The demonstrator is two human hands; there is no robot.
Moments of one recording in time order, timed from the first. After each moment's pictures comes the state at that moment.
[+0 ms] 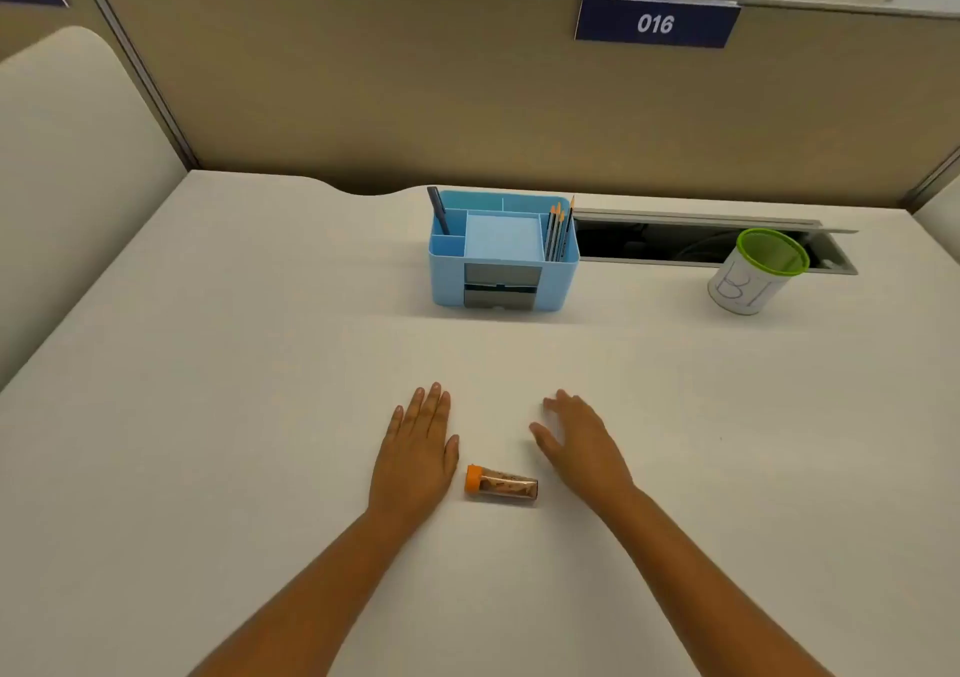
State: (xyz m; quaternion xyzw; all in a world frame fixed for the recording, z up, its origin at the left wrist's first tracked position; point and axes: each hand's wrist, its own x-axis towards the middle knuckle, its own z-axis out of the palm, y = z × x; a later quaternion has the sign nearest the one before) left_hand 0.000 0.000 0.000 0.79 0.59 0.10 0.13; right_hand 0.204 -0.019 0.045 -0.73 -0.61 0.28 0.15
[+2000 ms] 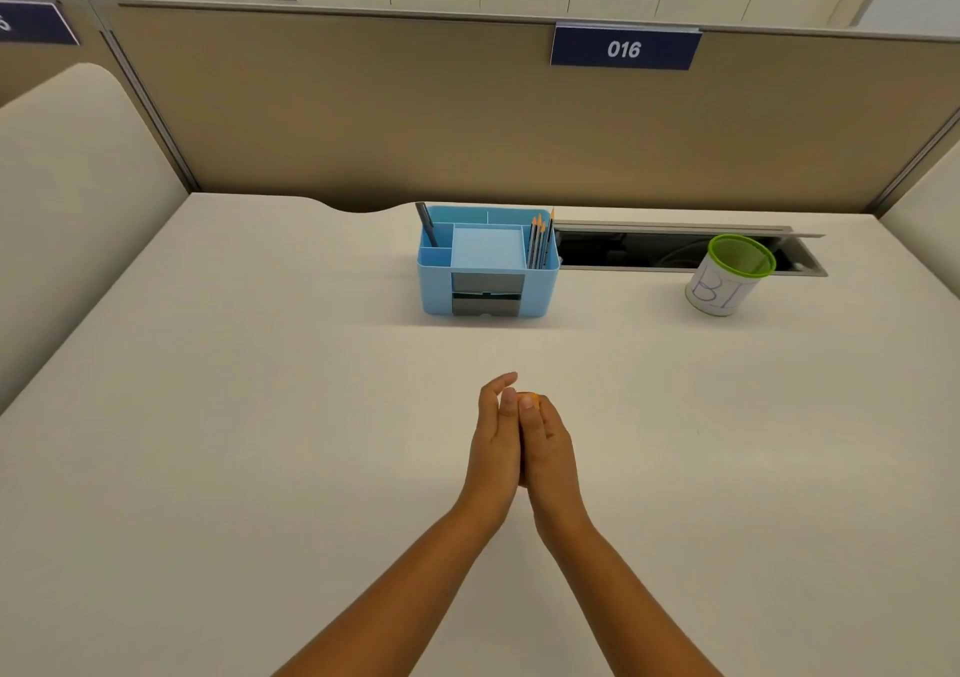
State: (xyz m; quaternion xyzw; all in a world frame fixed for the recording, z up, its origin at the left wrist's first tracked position) left_hand 0.096 -0.045 0.106 0.49 0.51 0.43 0.56; right_hand 0.151 -0.055 0.089 -0.66 -0.46 0.38 0.47
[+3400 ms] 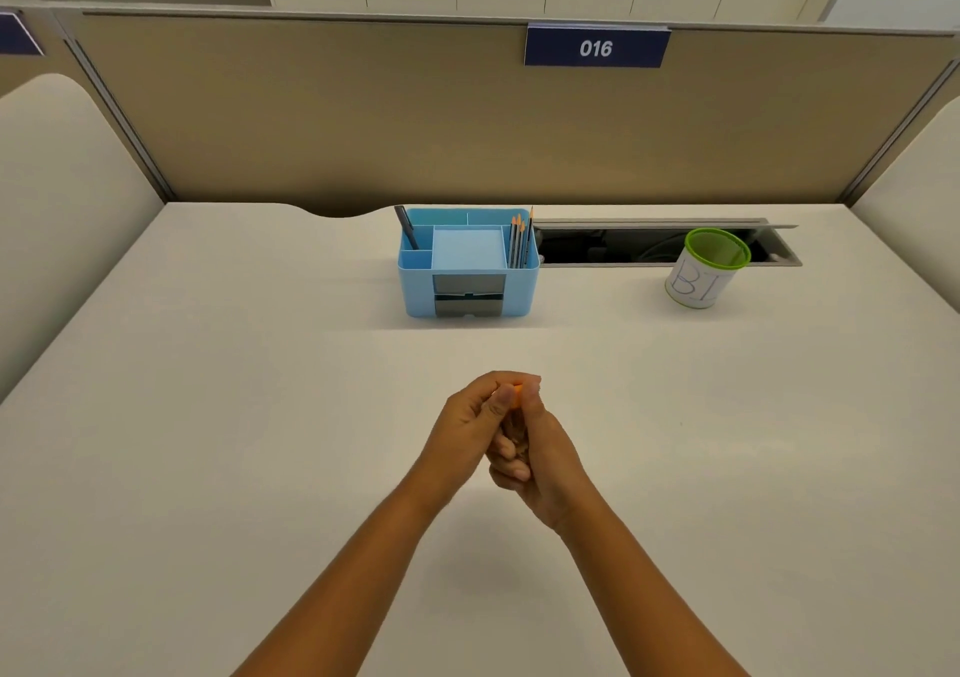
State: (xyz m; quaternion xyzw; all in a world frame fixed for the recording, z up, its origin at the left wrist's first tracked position) left_hand 0.069 -0.032 0.136 0.61 0.39 0.40 0.57; right_hand 0.170 -0.056 0.118 -0.43 -0.33 0.68 0.50
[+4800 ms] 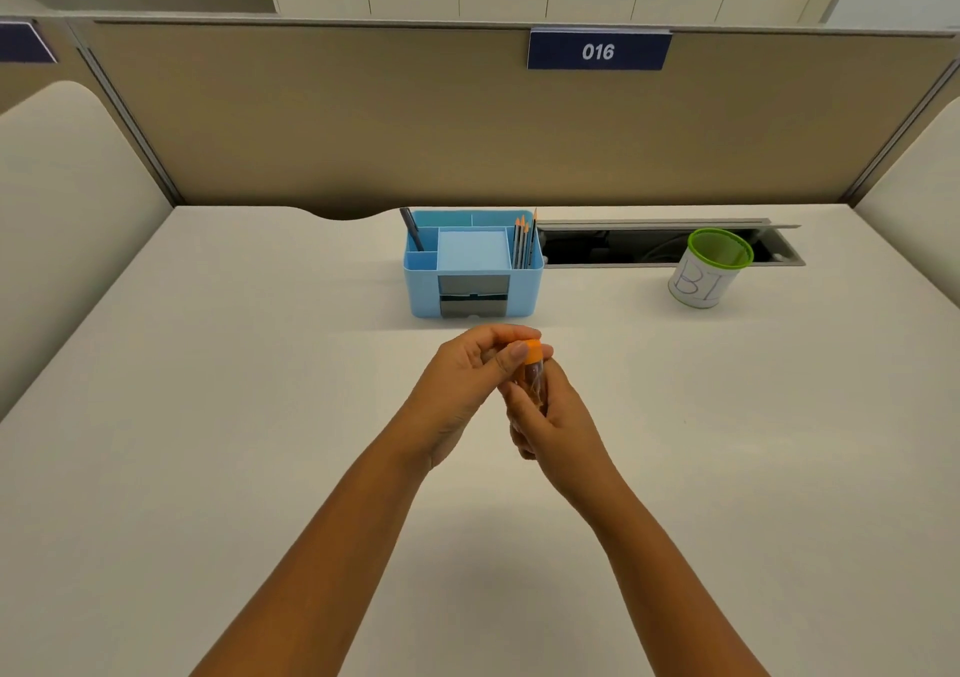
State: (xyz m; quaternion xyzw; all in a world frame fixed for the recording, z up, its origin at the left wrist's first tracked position) left_hand 0.061 -0.015 0.185 0.58 0.37 0.37 0.63; right_hand 0.169 -0.061 0.158 -0.55 -0.53 0.45 0.46
